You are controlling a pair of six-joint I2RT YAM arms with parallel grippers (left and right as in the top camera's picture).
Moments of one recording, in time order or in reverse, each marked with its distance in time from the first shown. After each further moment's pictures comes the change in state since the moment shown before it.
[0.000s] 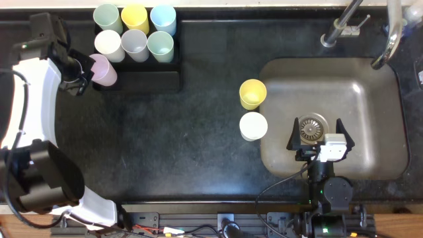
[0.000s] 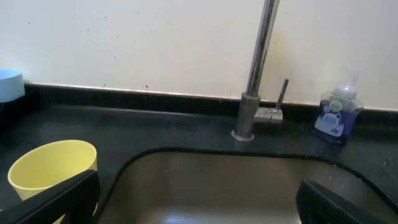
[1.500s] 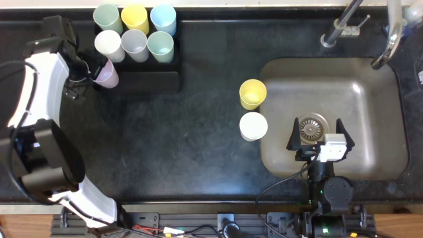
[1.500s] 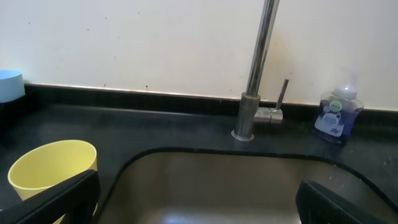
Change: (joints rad) left arm -0.010 0.107 0.000 0.054 -0.021 -0.019; right arm 0.000 0.000 0.000 0.000 0.000 0.001
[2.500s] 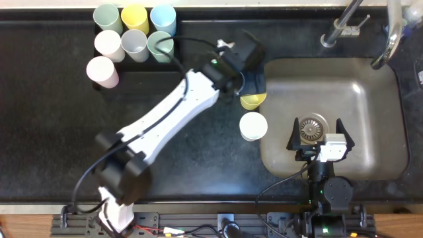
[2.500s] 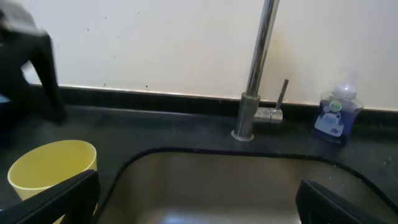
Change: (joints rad) left arm -0.956 0.108 0.289 0.018 0.030 0.051; right arm 0.000 0.000 0.000 0.000 0.000 0.000
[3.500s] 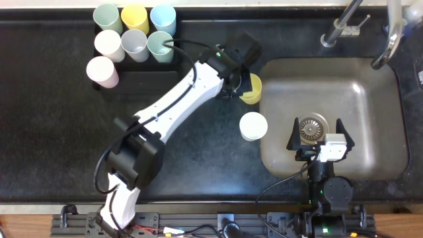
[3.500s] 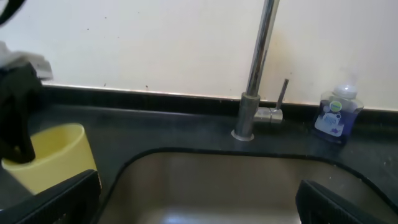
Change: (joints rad) left arm 0.047 0.132 0.044 -0.029 0.046 0.007; right arm 0.000 0.000 0.000 0.000 0.000 0.000
